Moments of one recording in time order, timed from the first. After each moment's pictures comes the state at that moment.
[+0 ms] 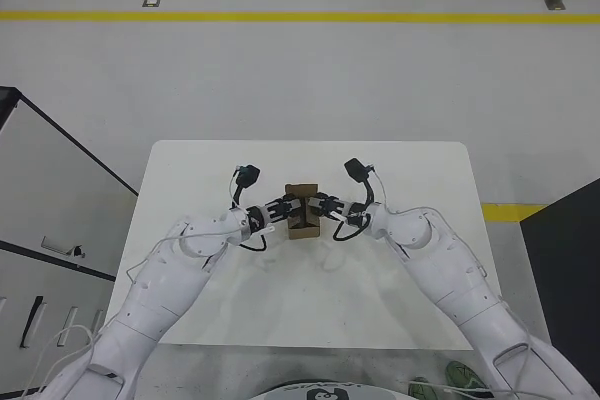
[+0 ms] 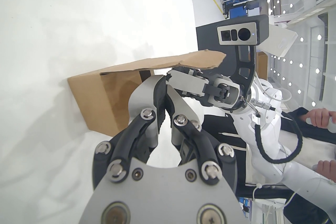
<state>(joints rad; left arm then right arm) 1.17 -1.17 -1.02 -1.38 0.10 -0.07 -0.60 -1.08 -1.25 0.96 -1.24 -0.08 -0.07 0.64</state>
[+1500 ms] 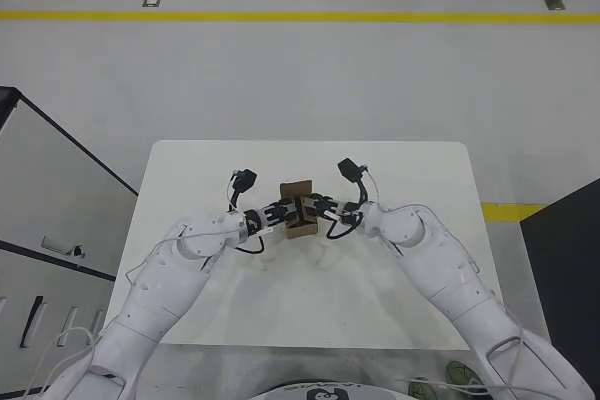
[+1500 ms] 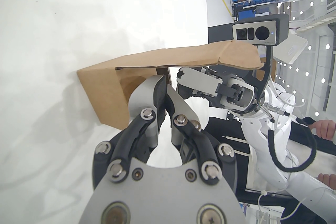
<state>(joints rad) 1.18 -1.17 -1.05 -1.37 0.12 -0.06 -0.64 -1.05 -1.28 0.93 -1.19 -0.08 -0.06 0.65</state>
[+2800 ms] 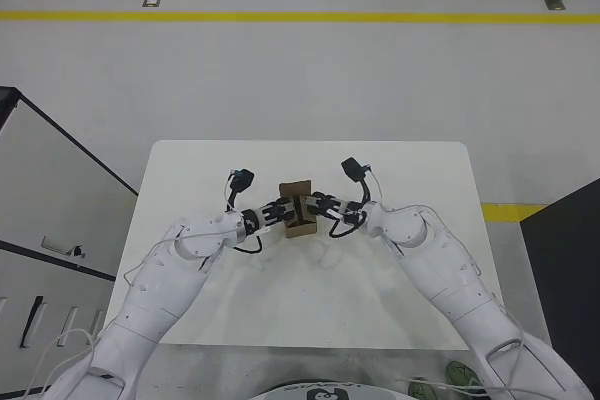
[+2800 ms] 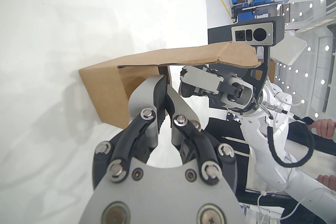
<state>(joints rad) 1.19 -1.18 -1.07 -1.37 0.12 -0.06 -0.64 -1.08 -1.28 0.98 -1.21 -0.07 -0.07 0.65</state>
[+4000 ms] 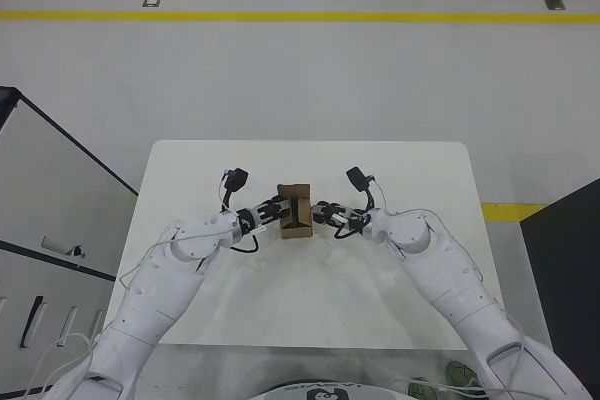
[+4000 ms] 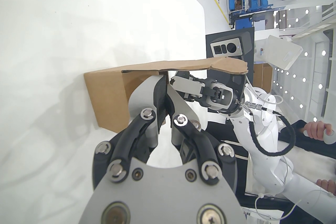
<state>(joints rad) 1.22 -1.17 -1.10 -1.39 0.13 -0.06 -0.63 -1.09 -1.28 0.99 -1.17 -0.03 -0.03 0.70</state>
